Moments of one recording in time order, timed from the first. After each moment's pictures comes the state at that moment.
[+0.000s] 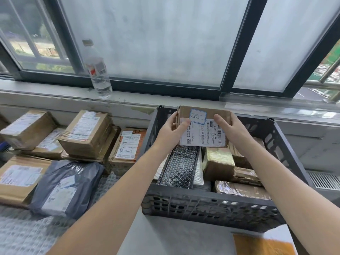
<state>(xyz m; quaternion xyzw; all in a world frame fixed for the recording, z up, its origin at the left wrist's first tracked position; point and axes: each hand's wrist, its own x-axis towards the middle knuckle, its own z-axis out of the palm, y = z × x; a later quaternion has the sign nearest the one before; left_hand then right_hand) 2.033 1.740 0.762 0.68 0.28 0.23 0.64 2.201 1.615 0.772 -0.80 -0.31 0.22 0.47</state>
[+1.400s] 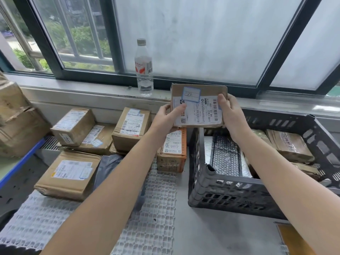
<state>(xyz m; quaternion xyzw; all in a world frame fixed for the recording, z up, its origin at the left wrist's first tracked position) 1.882 1.872 0.777 0.61 0.30 0.22 0.70 2.045 1.743 0.792 -0.74 -0.30 0.17 0.57</state>
